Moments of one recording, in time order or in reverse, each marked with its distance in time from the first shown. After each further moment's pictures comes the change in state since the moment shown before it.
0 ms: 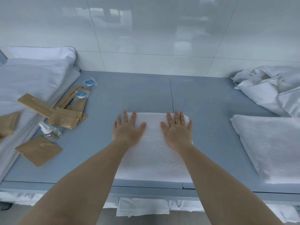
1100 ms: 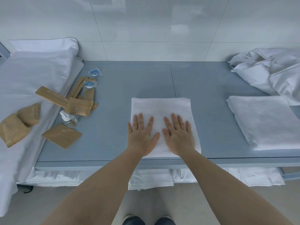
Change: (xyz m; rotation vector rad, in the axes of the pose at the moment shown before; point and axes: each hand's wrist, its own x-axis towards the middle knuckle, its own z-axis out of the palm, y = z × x) left_hand -0.102 -0.006 0.018 0.153 -0.004 0.253; right_hand -0.102 -0.018 0.014 -0.009 0.008 -0.069
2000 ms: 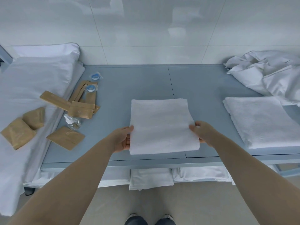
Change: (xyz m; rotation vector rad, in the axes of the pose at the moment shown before) left_hand -0.001 -0.073 -0.051 -1.553 -0.519 -0.573; right_hand 0.003 0.068 -0.069 0.950 -0.237 0.506
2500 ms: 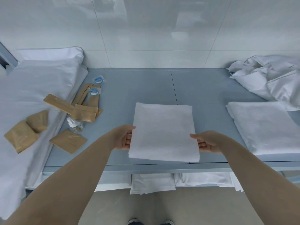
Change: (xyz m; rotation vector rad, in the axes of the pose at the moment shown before) left_hand -0.002 0.029 -0.002 0.111 -0.015 -0.135; right_hand 0.003 0.003 -0.016 0.206 -0.277 0.233
